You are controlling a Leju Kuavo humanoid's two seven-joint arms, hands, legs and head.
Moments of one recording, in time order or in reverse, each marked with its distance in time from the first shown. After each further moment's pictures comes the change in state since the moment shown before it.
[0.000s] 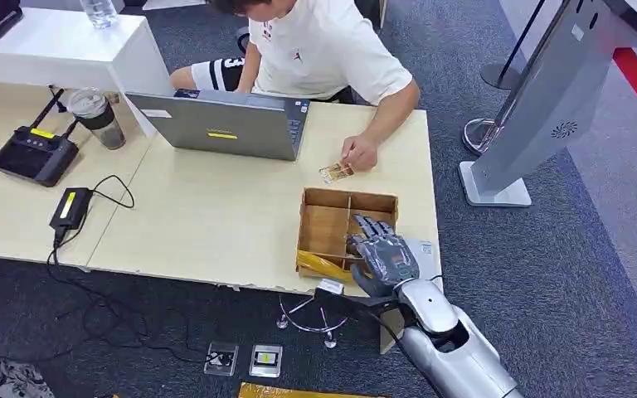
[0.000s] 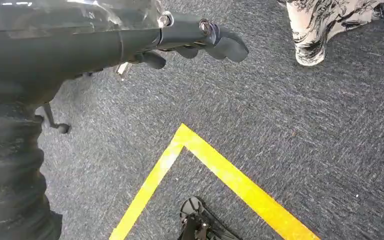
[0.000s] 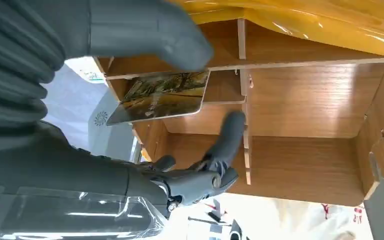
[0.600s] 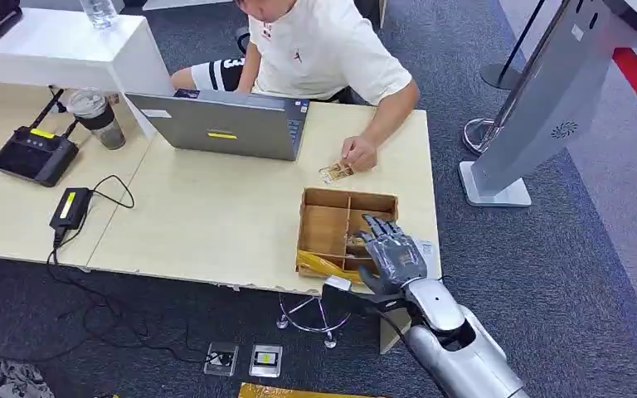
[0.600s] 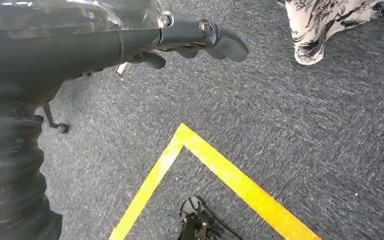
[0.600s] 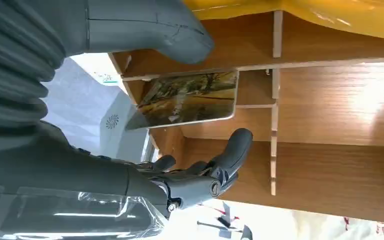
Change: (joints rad) left arm 0.000 0.000 0.000 0.000 0.000 -0.005 -0.002; right arm 0.003 -0.020 -0.019 -0.001 -0.009 0.015 0.019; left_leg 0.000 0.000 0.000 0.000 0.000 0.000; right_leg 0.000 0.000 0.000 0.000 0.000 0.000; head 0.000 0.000
